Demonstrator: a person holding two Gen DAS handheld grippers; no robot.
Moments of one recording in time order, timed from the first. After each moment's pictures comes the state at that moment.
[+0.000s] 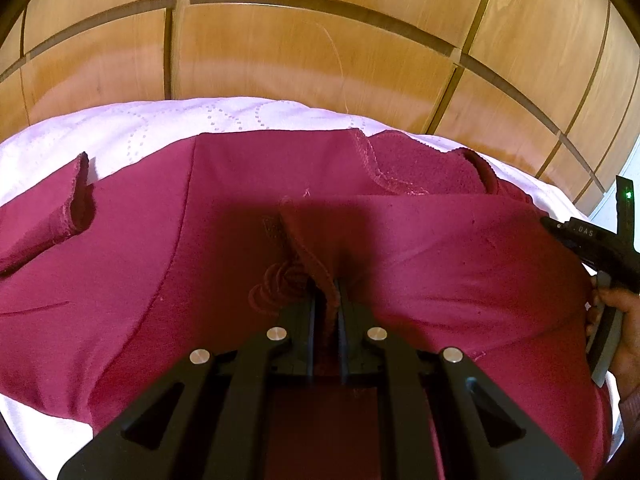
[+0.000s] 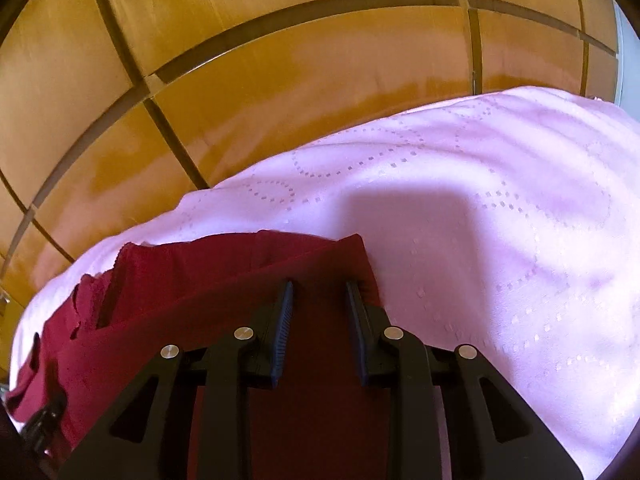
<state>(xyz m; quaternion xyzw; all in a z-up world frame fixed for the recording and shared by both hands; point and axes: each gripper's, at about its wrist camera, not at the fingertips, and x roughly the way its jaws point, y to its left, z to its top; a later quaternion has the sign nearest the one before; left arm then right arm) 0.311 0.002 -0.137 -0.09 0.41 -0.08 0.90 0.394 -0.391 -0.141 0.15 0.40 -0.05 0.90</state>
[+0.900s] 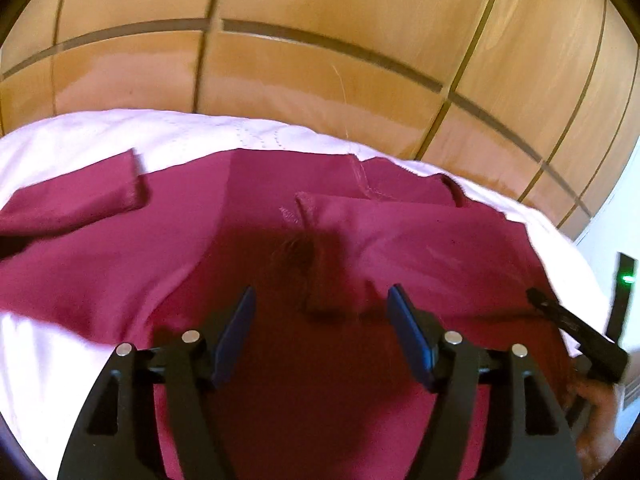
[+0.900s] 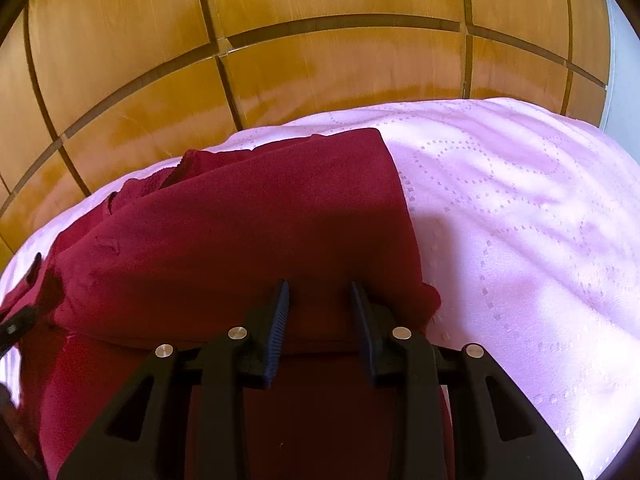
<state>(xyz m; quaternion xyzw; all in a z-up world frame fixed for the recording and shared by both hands) 0.244 0.022 -0.106 -0.13 0.37 -0.08 0.91 0.288 -0.338 -0.135 0.09 0.40 -0.05 0.91</state>
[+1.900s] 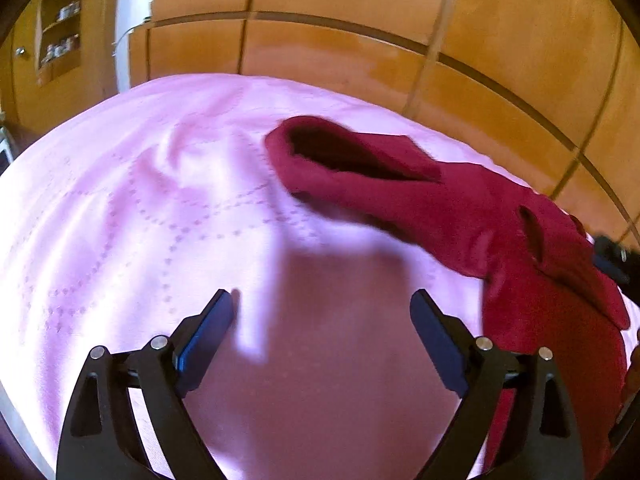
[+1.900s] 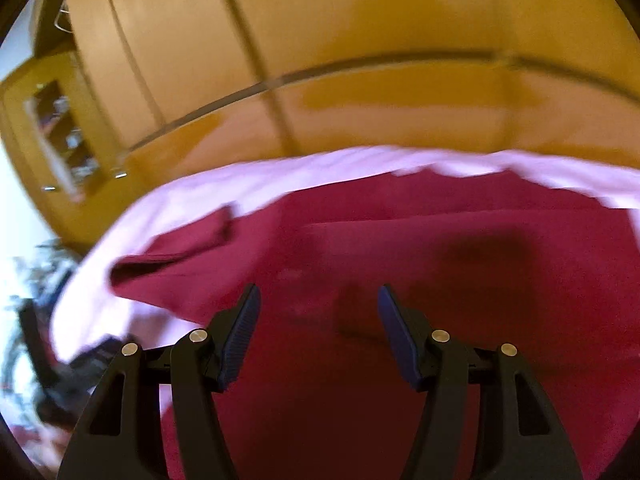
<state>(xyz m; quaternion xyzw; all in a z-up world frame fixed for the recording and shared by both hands) 0.158 0.182 -0.138 -0.17 0.38 0.14 0.90 0.309 -0.124 -0.087 0.08 0.41 0.24 0.88</state>
